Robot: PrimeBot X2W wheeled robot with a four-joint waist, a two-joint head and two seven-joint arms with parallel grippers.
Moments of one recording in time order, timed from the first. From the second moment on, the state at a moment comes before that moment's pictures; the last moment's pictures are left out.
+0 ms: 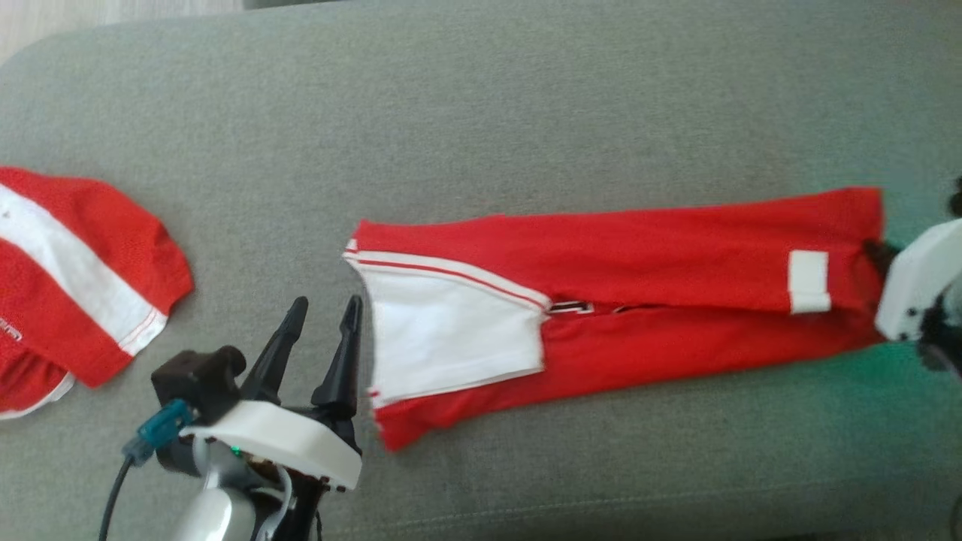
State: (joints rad) left arm -0.01 0.21 -0.37 -0.10 -0.53 0.13 -0.03; right arm -0.40 -0.38 0.02 0.42 0.42 0.12 0.70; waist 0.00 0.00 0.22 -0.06
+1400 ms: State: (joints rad) left arm -0.08 0.19 -0.44 -0.01 -0.50 0.11 -0.07; right arm -0.42 -0.07 0.47 0.28 0.77 0.12 0.60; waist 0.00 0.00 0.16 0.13
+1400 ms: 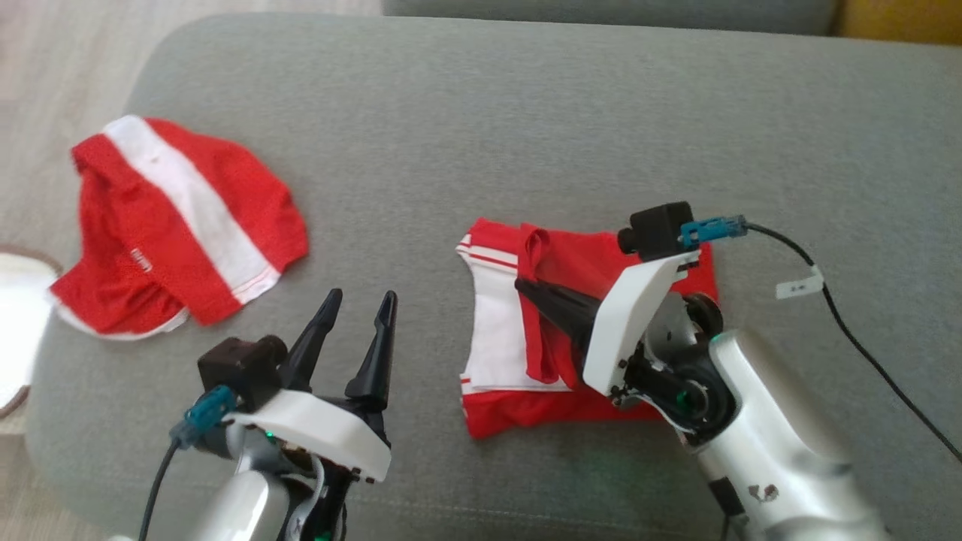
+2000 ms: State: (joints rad) left arm -0.09 0.16 -0.47 0.04 -0.51 0.11 -0.08; right arm -0.61 -0.07 0.65 0.64 1.00 0.12 0.32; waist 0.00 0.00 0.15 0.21
